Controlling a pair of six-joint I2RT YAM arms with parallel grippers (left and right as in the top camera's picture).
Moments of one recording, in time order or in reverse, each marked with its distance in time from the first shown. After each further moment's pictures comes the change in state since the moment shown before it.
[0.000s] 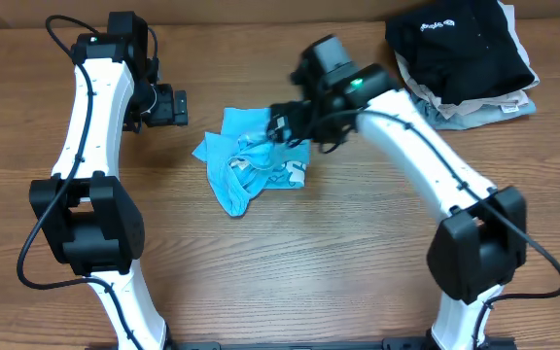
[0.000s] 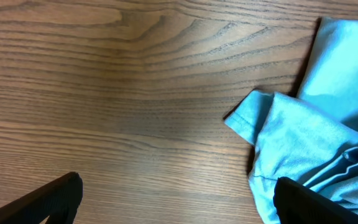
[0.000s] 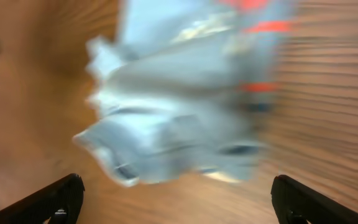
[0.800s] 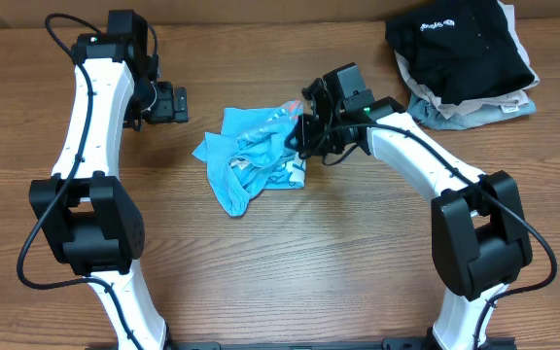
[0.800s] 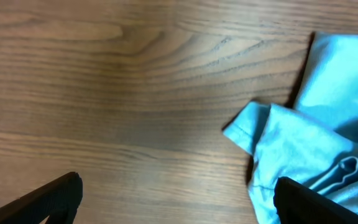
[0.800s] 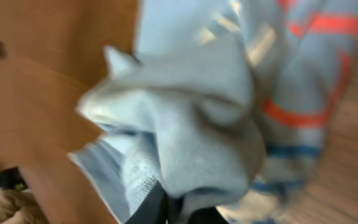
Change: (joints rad) left arm 0.003 0.000 0.000 0.041 -0.001 0.014; right arm -0.031 0.000 -0.317 0.492 -0.237 0.052
